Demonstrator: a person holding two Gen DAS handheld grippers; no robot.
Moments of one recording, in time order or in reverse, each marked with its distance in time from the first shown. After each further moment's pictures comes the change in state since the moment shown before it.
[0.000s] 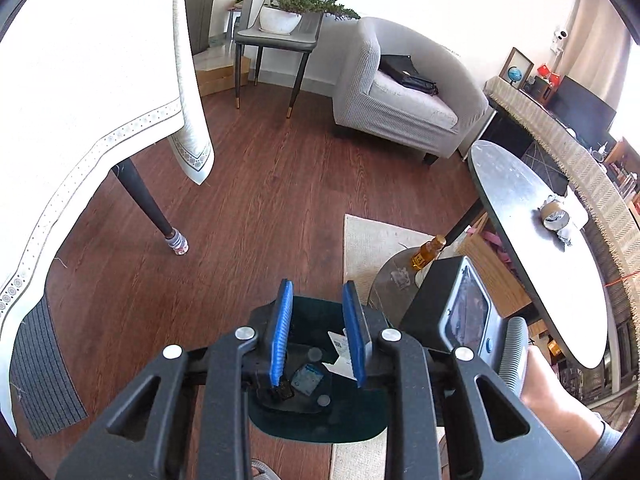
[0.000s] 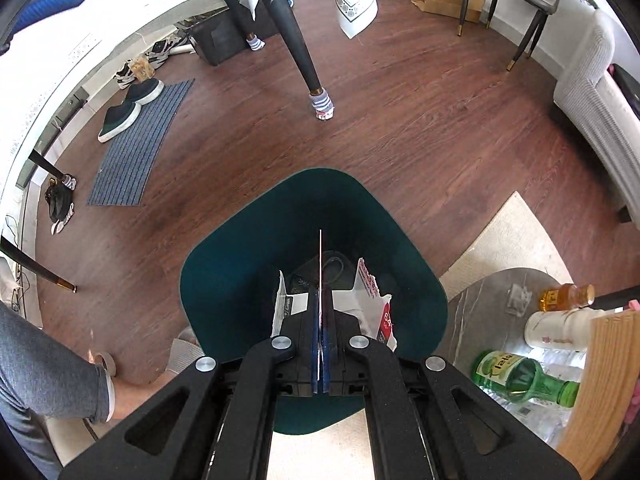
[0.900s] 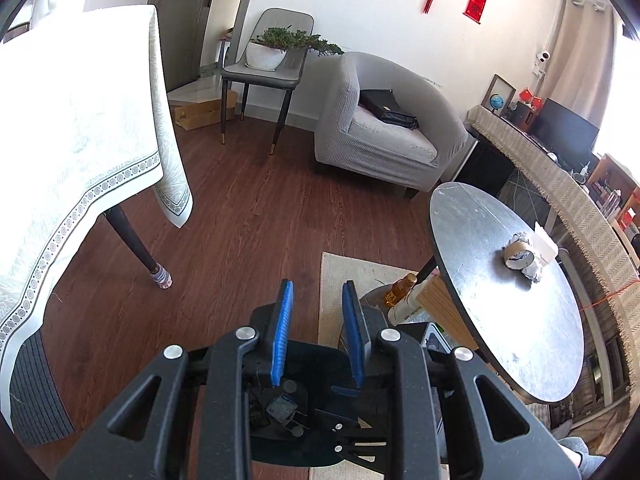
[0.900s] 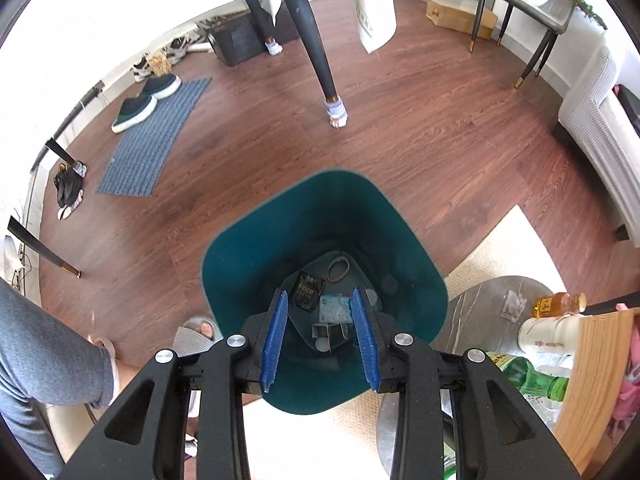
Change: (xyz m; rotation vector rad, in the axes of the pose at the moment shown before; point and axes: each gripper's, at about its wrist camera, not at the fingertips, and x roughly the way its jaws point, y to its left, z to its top) left arm -0.035 -0.034 0.025 -0.003 -0.124 -0.045; right arm -0.044 0.014 -0.012 -0.049 -0.073 0.029
